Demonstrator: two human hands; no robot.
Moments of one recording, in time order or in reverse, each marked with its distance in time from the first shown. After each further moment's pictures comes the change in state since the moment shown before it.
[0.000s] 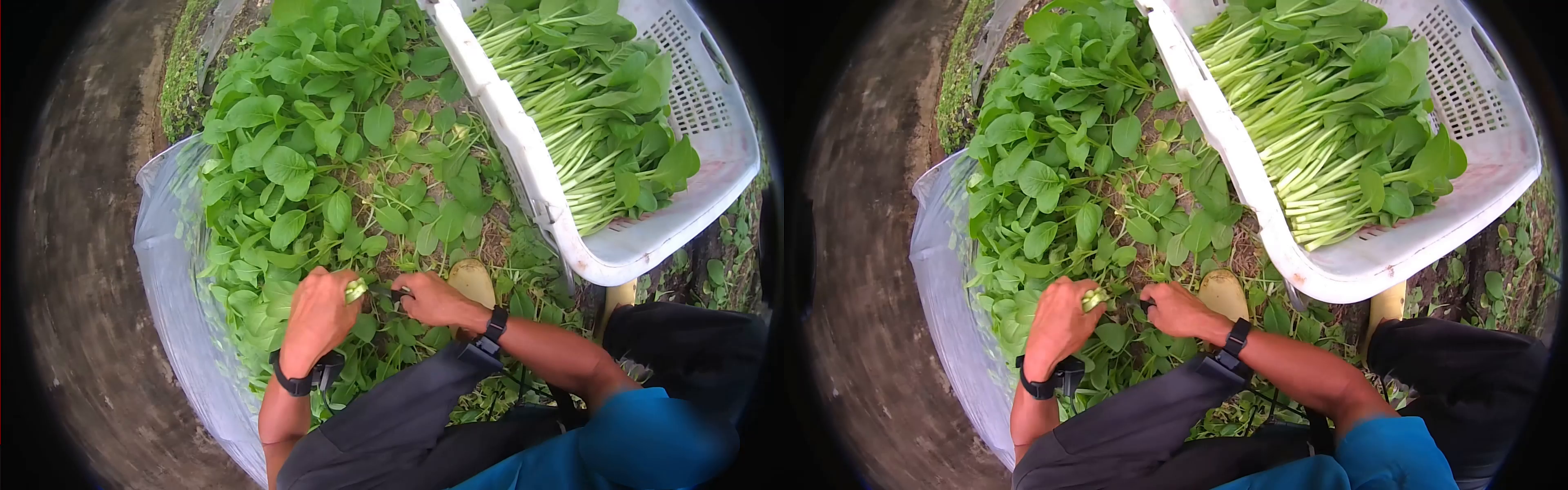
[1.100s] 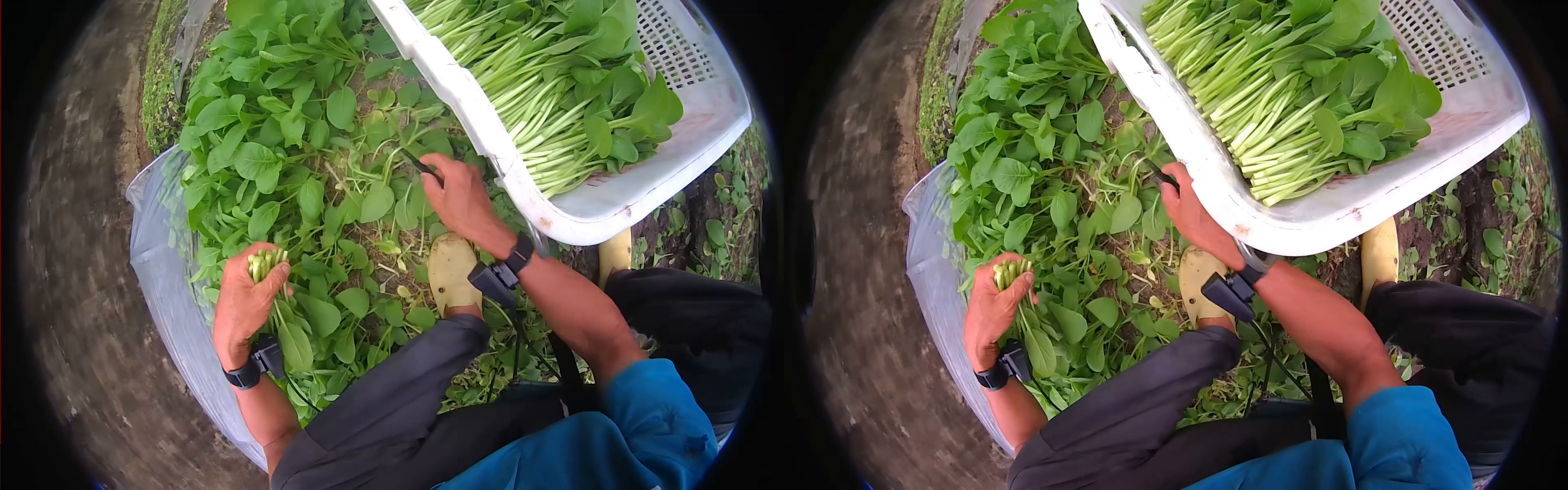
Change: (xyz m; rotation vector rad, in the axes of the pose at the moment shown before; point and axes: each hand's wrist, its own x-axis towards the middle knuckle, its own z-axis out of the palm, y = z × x) left_hand -0.008 -0.035 -0.048 -0.615 0.031 -0.131; right_hand 0.010 0.009 -0.099 -0.238 0.834 -0.179
